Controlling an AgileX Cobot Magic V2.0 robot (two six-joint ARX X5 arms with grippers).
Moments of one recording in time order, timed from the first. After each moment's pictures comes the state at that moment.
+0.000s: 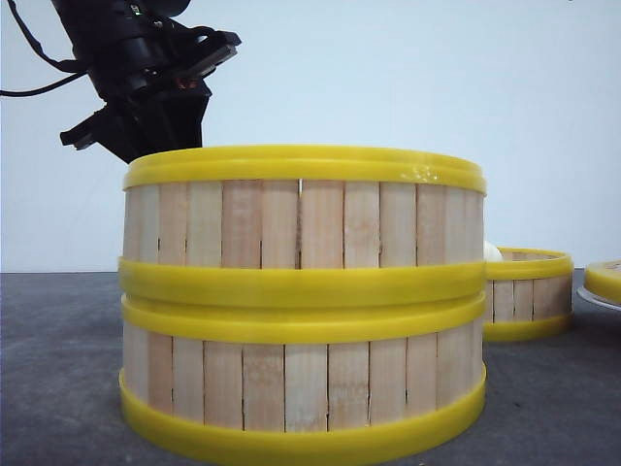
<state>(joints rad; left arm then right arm) -0.47 1.61 1.37 -0.91 0.27 -0.08 0.14 0.80 0.83 -0.28 -0.10 0.23</state>
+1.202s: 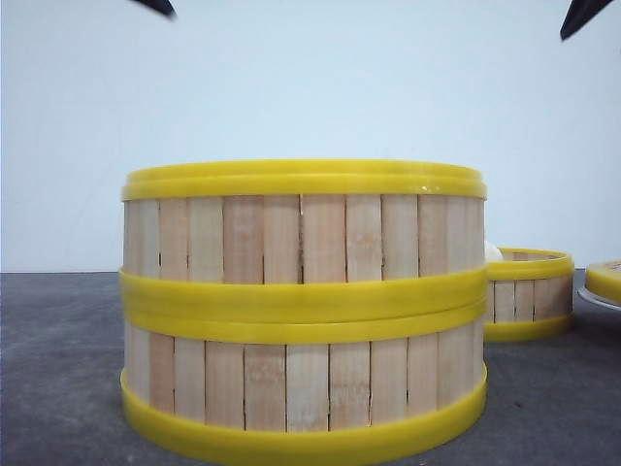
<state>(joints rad) -0.45 1.20 1.36 -0.63 0.13 -0.09 0.14 0.91 0.84 -0.30 -0.10 0.22</state>
